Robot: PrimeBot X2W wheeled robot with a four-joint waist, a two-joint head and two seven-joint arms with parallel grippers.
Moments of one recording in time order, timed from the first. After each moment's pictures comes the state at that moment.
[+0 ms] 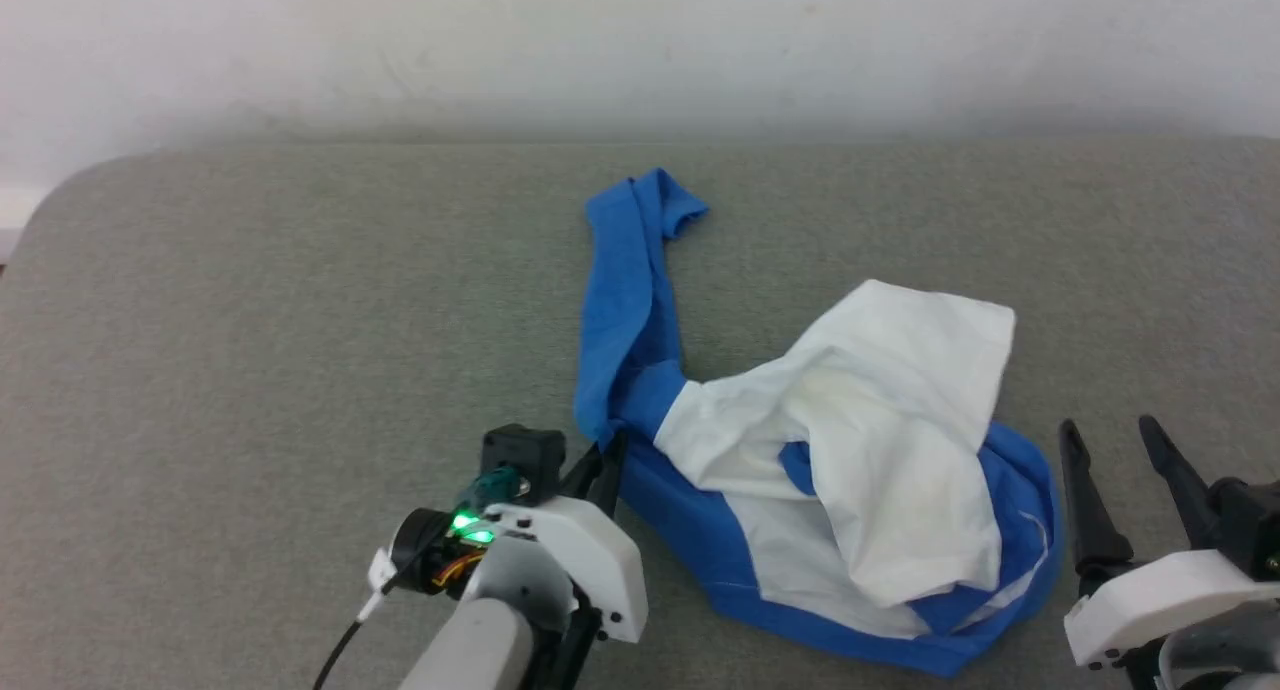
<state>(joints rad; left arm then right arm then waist) -0.23 0.07 -0.45 0.26 -0.33 0.11 0.12 0.06 -0.09 -0.13 -0.06 0.13 0.13 0.01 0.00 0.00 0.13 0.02</state>
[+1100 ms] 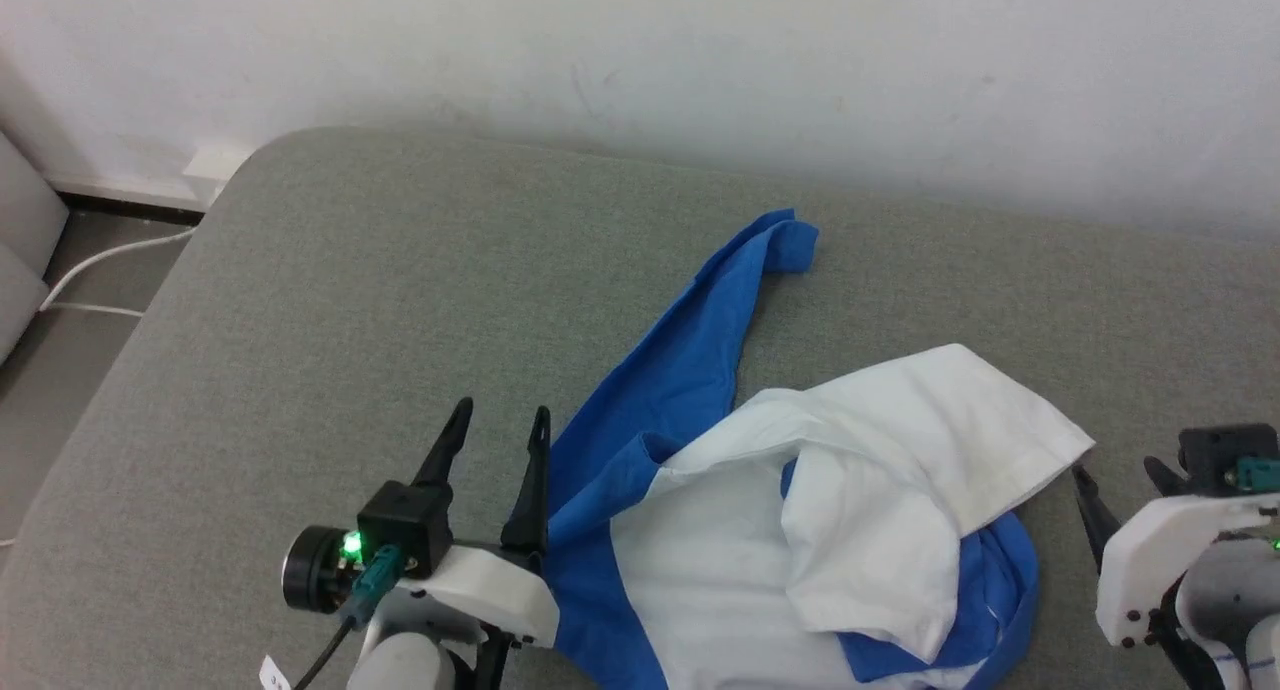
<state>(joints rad) -0.13 0.16 -0.35 0.21 -0.31 0.11 -0.25 -0.02 -0.18 -0.13 0.09 0.12 0.13 0.32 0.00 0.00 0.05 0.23</state>
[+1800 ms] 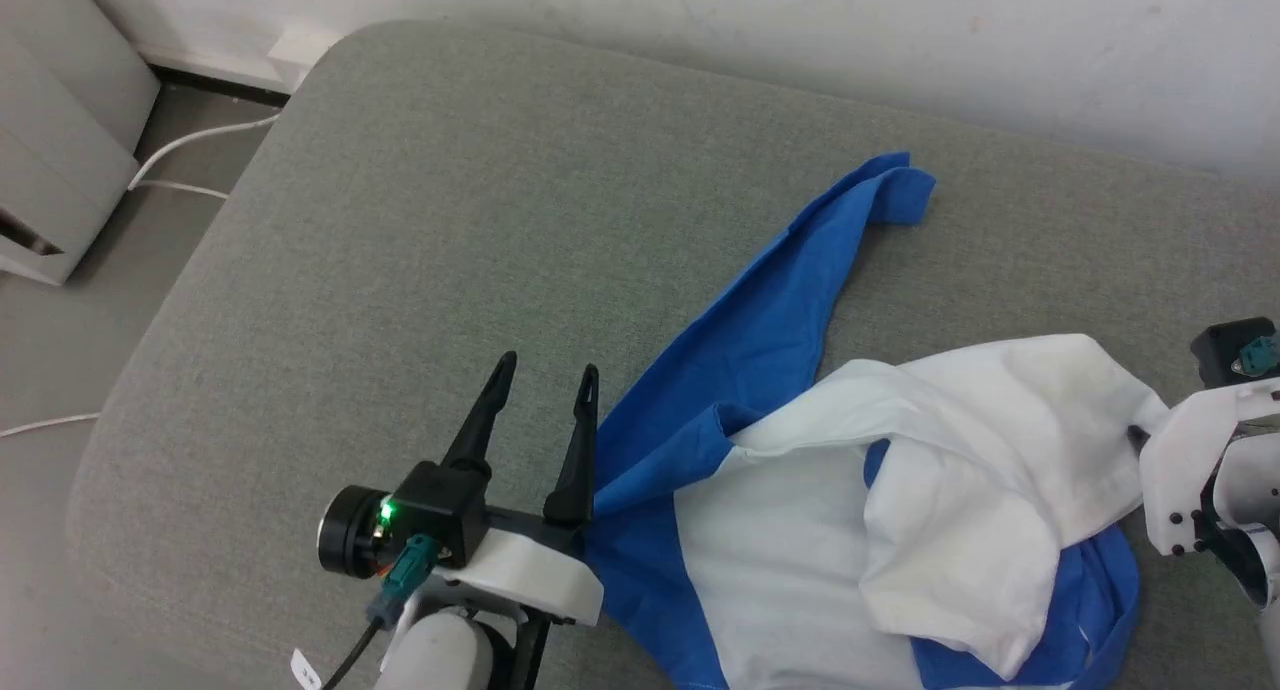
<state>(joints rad) -0.14 0.08 -0.32 0.10 -0.18 0.06 -0.26 -0.33 -0.37 0.01 0.47 0.14 0.13 0.56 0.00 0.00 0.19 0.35</state>
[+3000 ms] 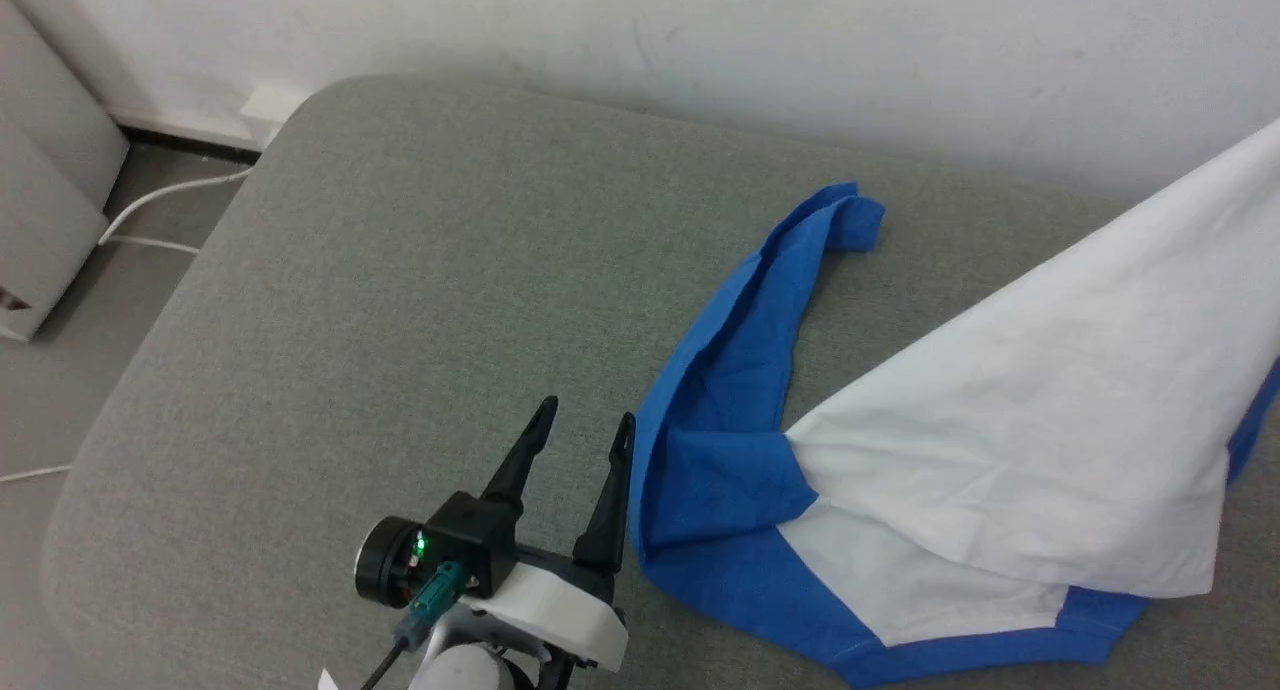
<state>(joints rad) -0.10 0.05 -0.34 0.14 -0.19 0.00 -0.26 -0.61 -0.26 -0.36 -0.03 0.14 0.13 0.62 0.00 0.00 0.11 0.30</state>
